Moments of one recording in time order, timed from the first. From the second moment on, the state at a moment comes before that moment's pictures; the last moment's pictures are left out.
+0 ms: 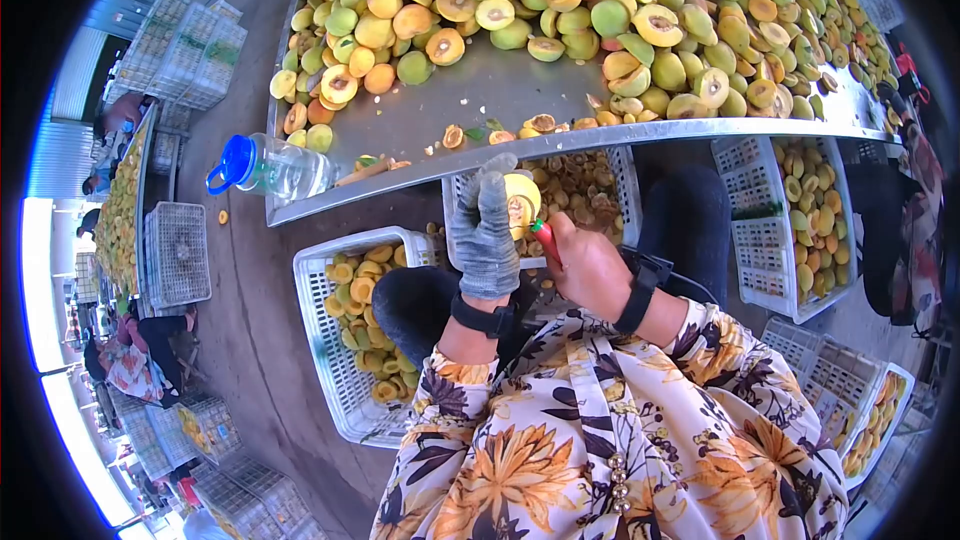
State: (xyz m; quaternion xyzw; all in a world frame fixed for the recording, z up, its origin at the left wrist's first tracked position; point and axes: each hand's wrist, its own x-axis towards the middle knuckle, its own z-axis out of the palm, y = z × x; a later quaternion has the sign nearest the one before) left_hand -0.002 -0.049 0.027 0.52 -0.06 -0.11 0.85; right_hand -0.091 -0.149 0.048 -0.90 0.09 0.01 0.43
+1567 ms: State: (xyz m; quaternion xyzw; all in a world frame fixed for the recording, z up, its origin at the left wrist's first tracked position) left_hand 0.159 0.052 0.059 0.90 -0.25 0.00 0.35; right_hand -0.094 -0.159 0.017 -0.85 0.00 0.11 0.52
